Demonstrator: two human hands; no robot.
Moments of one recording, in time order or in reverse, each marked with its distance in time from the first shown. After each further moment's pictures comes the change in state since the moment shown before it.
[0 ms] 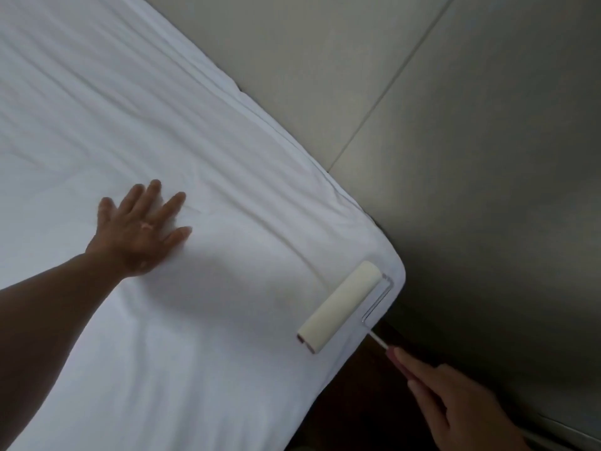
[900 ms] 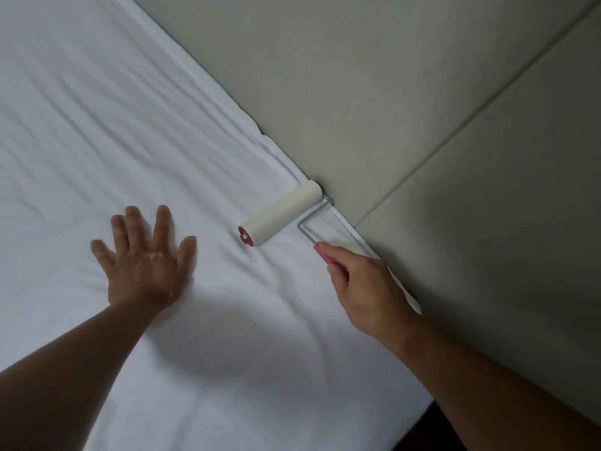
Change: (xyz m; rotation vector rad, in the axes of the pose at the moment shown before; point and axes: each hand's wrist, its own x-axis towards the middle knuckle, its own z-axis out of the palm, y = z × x) left_hand 0.056 0.047 0.006 -0.115 0.156 -0.461; right_hand 0.303 -0.055 0.013 0.309 0.101 -0.265
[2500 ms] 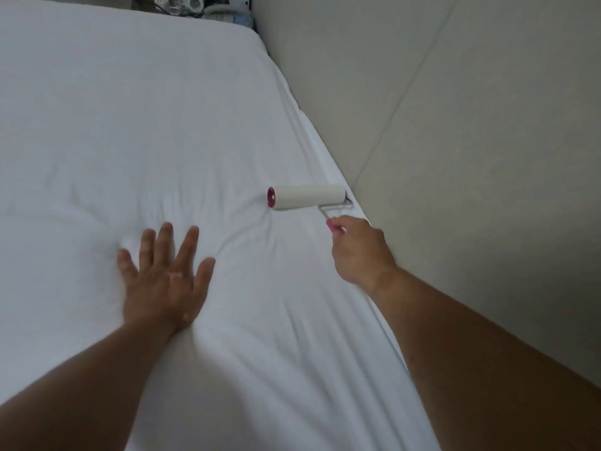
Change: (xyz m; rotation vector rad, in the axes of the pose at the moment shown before) left_hand 0.237 -0.168 -0.017 -0.119 0.228 -0.362; right_hand 0.389 -0.296 0.074 -0.186 -0.031 -0.172
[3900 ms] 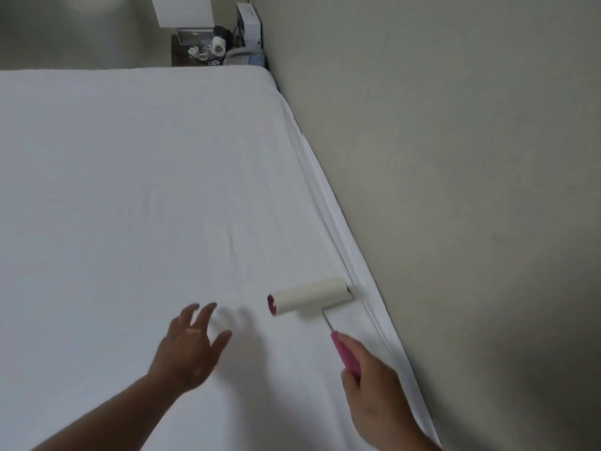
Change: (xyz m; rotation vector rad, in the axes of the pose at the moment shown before) left_hand -0.203 -0.008 -0.148 -0.204 -0.355 -0.004; right_hand -0.302 0.053 -0.079 0.160 -0.275 0.031
